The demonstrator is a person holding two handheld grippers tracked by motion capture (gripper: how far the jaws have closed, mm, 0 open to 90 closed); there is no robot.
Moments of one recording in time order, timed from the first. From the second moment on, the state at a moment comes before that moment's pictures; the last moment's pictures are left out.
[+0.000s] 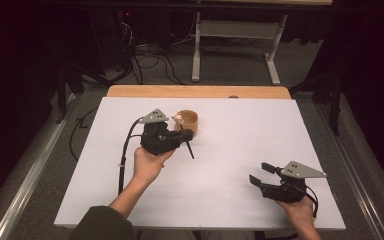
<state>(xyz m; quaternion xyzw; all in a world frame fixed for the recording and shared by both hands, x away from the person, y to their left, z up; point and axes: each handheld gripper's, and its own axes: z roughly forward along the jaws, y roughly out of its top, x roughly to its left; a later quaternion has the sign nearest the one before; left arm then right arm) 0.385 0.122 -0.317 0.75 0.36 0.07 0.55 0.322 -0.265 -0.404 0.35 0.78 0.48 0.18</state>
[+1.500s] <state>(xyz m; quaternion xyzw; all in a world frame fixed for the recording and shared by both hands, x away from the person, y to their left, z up) 0.436 0.113 -0.292 0.76 0.39 0.11 0.52 0.322 -0.268 -0.404 0.35 0.78 0.49 0.18</state>
